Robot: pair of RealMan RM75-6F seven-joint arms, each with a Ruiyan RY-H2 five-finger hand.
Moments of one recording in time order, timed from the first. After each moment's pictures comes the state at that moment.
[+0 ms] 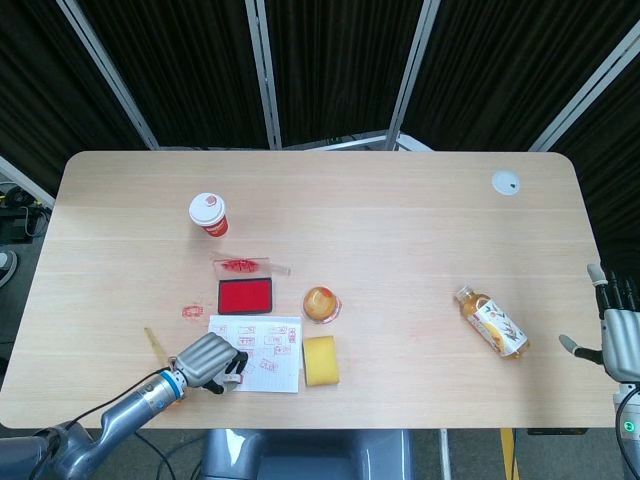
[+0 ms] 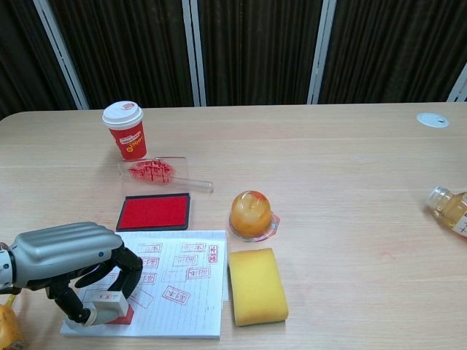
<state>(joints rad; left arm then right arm) -0.61 -1.53 0.15 -1.41 1.58 0.88 -0.01 0.11 -1.13 0.15 -1.53 -1.34 1.42 -0.04</state>
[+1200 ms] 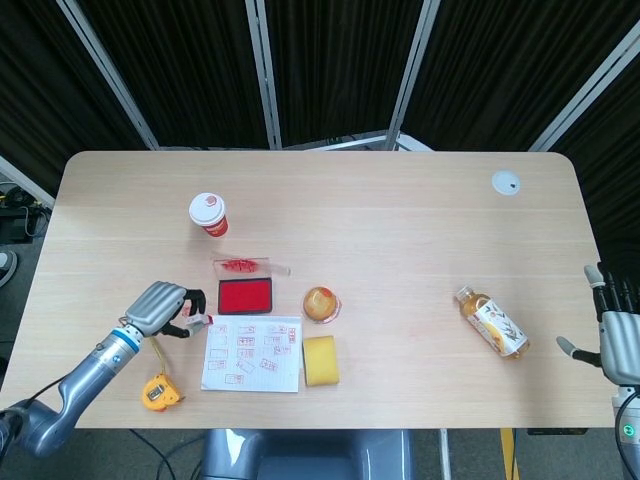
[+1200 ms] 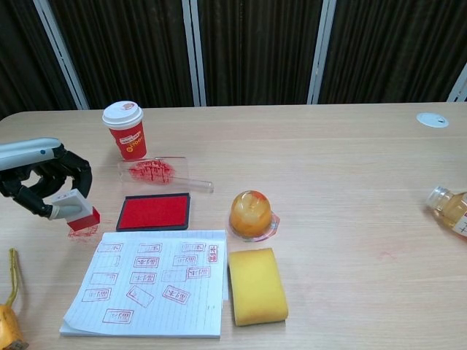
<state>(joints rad) -0.61 -1.38 0.04 -1.36 1.46 0.96 -0.30 0.11 -1.13 0.14 -1.55 -1.36 1.44 -0.04</state>
